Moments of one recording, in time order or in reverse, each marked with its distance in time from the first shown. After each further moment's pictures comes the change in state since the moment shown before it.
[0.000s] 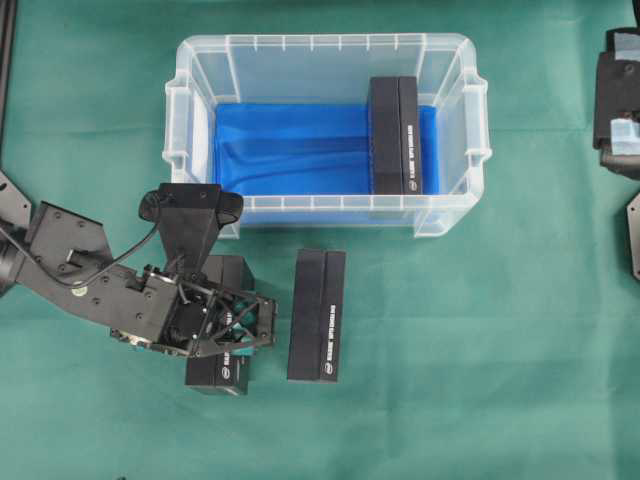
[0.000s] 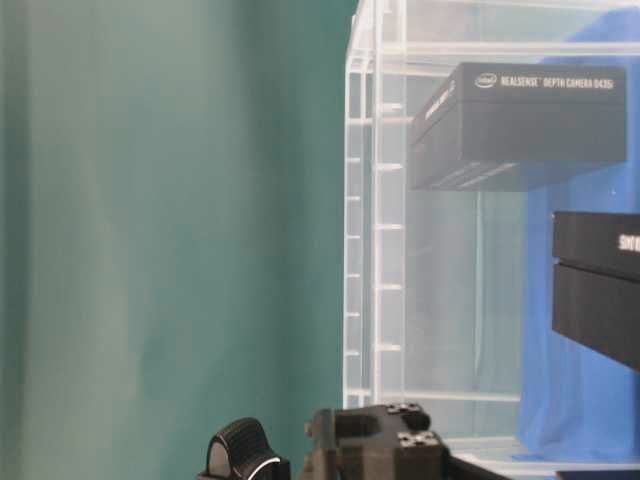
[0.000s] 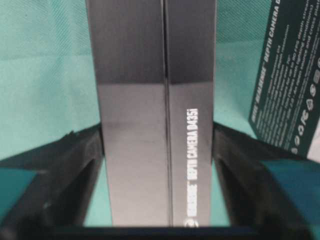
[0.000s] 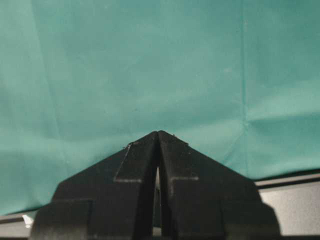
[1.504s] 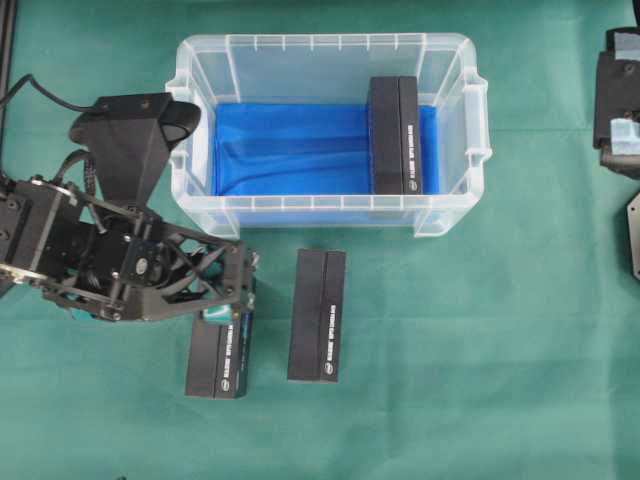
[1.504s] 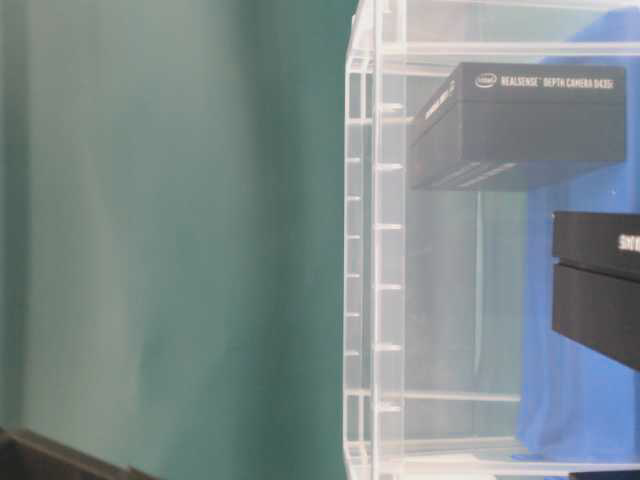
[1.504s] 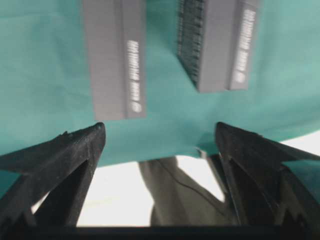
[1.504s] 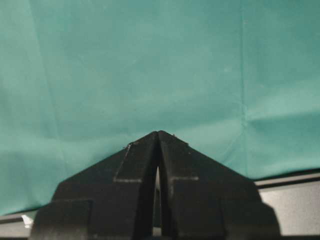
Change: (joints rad) left arm 0.055 -0.215 -0.232 -0.026 0.311 0.074; right arm 0.000 0.000 0.000 0.000 0.000 0.000
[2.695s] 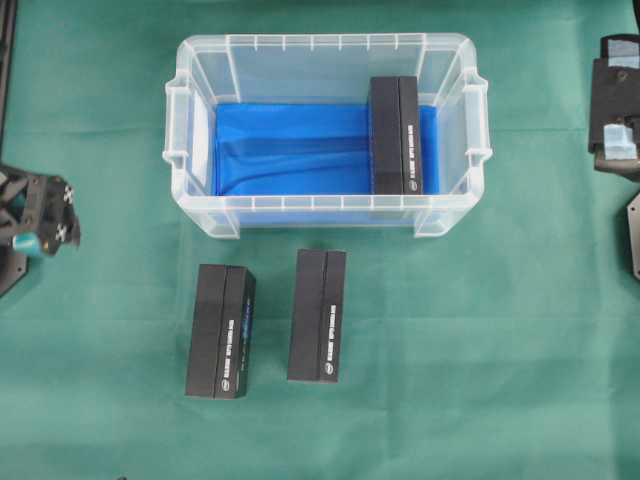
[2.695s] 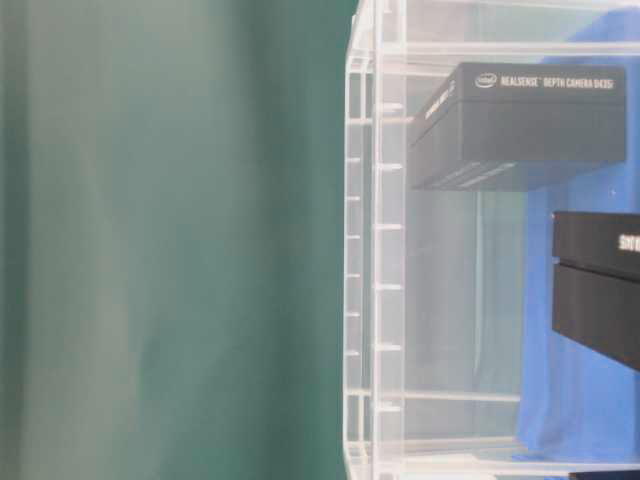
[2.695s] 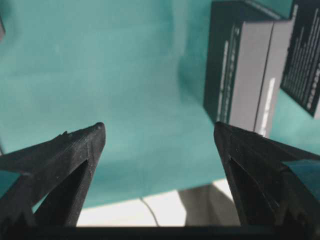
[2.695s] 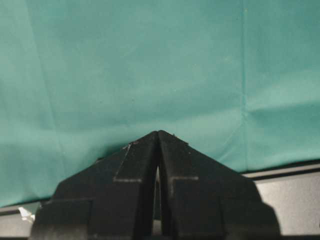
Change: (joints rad) left arm 0.115 -0.479 0.382 0.017 0.075 0.144; right arm 0.000 0.002 0.021 -0.002 0.000 0.000
